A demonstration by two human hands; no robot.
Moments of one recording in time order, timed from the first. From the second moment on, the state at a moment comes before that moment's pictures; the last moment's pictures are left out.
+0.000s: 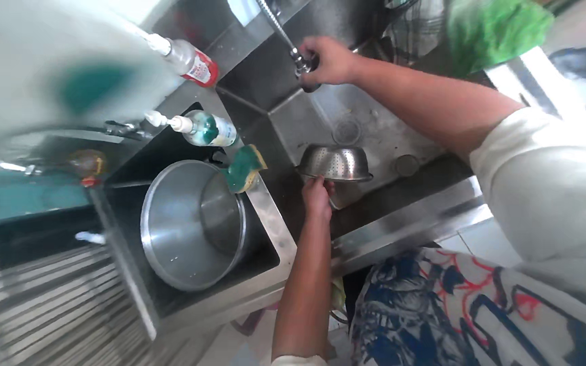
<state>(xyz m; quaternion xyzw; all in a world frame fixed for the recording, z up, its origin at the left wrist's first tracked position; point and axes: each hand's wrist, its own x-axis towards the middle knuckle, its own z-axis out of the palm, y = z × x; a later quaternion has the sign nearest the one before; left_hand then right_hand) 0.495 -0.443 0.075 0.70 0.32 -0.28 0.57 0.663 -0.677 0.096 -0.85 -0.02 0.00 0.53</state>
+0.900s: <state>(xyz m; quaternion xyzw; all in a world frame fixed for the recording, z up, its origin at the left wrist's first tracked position) 0.560 -0.497 0.090 0.94 -0.03 -0.24 0.26 0.745 -0.691 0.108 -0.72 0.28 -0.01 0.63</state>
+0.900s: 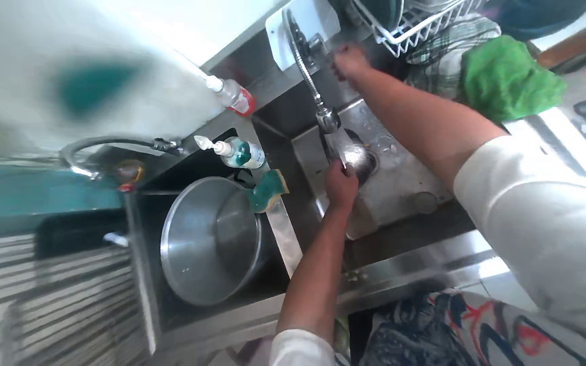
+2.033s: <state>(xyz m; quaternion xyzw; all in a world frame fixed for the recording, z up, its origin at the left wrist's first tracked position) 0.514 -0.434 0.101 0.85 0.07 -0.23 0.47 0.636 -0.613 0.226 -0.87 0.01 -0.16 0.47</state>
